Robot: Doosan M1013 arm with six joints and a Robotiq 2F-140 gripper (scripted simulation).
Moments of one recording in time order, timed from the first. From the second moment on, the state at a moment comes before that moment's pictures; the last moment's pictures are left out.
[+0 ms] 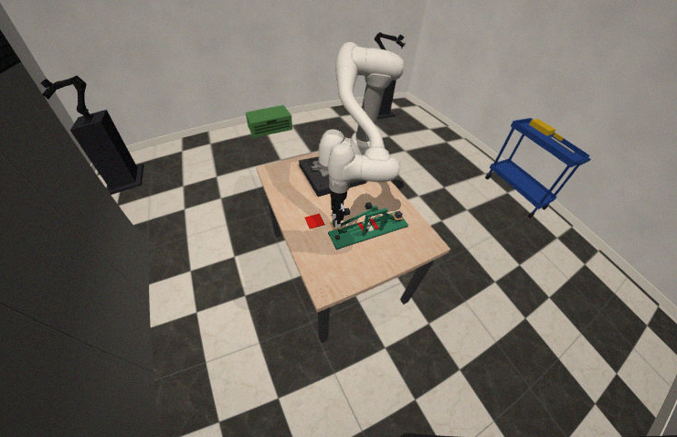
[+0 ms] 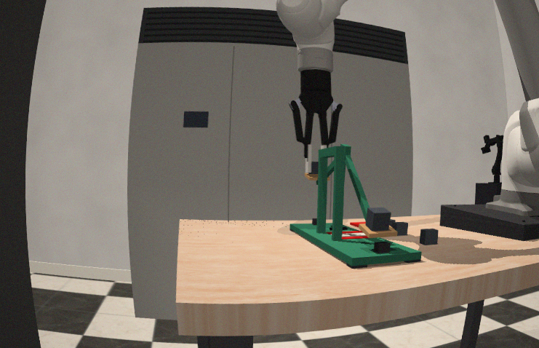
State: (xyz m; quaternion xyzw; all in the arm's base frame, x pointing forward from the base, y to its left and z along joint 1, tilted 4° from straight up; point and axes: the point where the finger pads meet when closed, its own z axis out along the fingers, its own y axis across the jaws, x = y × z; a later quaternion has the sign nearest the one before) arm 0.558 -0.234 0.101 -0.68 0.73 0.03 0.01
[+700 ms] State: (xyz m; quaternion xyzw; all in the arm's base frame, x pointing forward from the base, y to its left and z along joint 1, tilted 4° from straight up) arm 0.558 -0.230 0.087 -0.68 0.73 0.03 0.01
